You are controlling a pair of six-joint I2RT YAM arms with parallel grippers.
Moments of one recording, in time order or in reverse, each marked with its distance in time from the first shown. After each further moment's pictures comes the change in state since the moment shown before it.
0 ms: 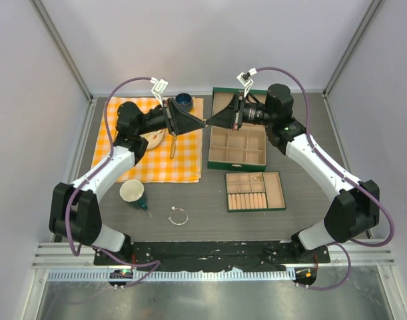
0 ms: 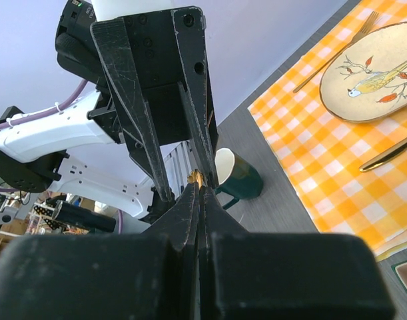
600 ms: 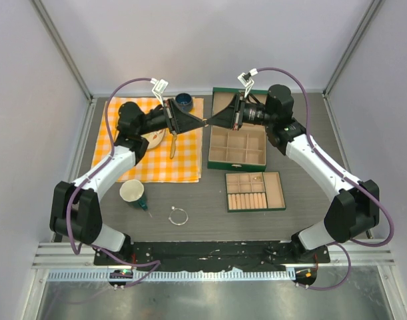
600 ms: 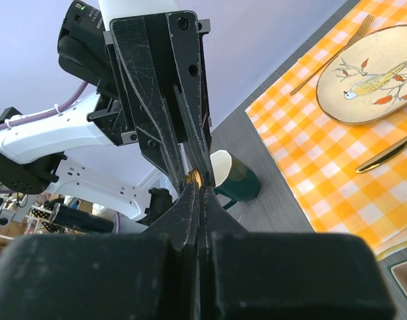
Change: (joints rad) left arm -0.002 0.009 -0.004 -0.004 -0.025 -0.009; right arm -0.001 0.000 -0.013 0.018 0.005 0.004
